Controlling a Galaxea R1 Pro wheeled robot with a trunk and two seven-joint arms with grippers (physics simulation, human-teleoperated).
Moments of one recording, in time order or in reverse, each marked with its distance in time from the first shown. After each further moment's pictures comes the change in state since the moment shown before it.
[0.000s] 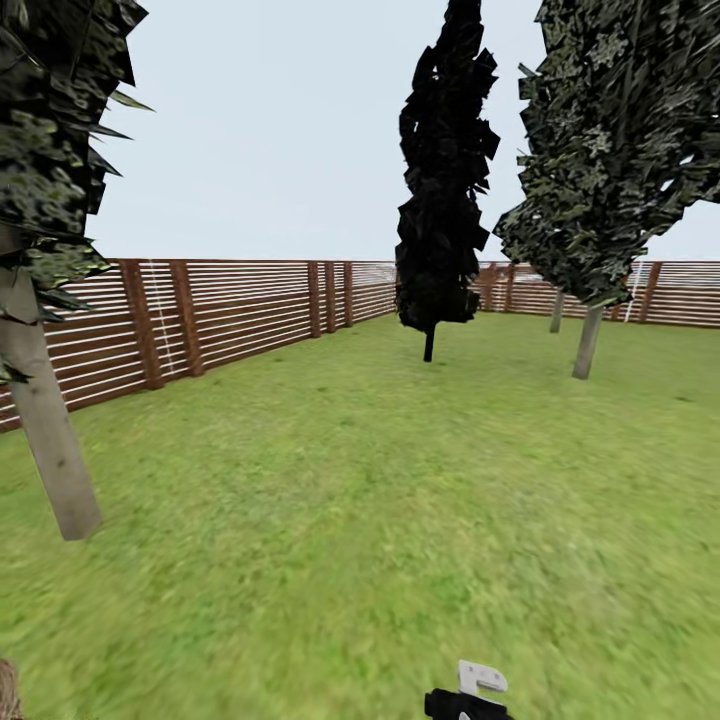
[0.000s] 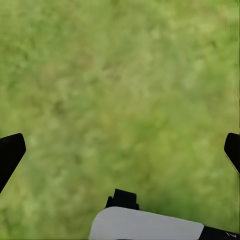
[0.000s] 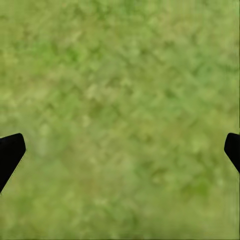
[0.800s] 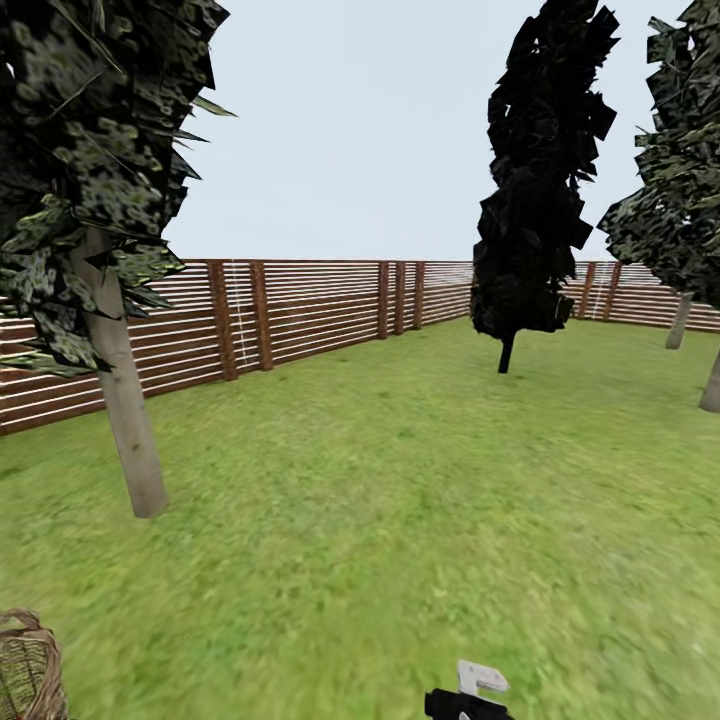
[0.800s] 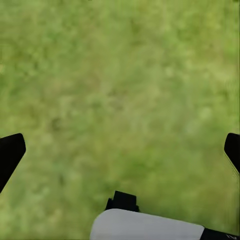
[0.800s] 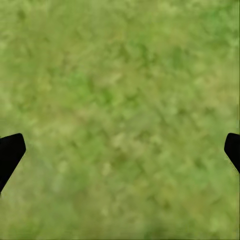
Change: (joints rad) left arm 0.000 0.000 0.000 0.000 0.000 -0.008 0.000; right arm 0.000 0.000 0.000 0.000 0.000 0.000 0.000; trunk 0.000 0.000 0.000
